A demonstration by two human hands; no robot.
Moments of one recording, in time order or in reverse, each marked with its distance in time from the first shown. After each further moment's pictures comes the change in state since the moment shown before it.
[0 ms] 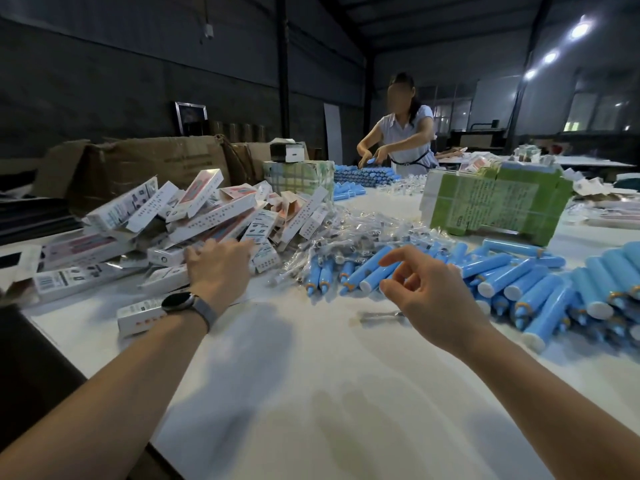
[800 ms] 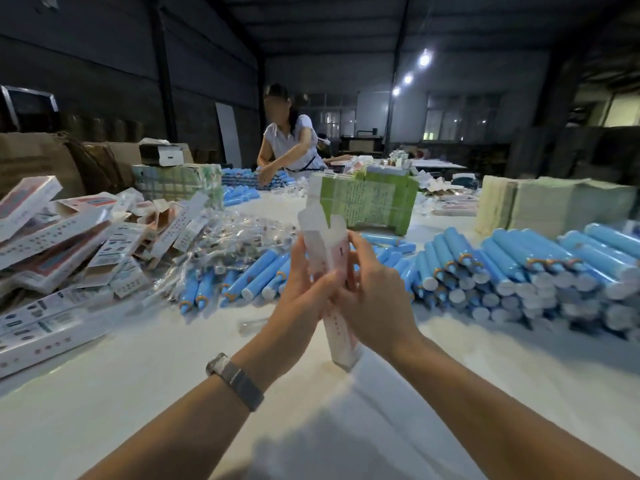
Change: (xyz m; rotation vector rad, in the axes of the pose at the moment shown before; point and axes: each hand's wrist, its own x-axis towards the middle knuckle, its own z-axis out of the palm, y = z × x) left_hand -0.097 0.231 -0.062 -2.167 -0.556 0.403; right_hand -0.036 0.024 -0.061 -0.218 0.331 0.127
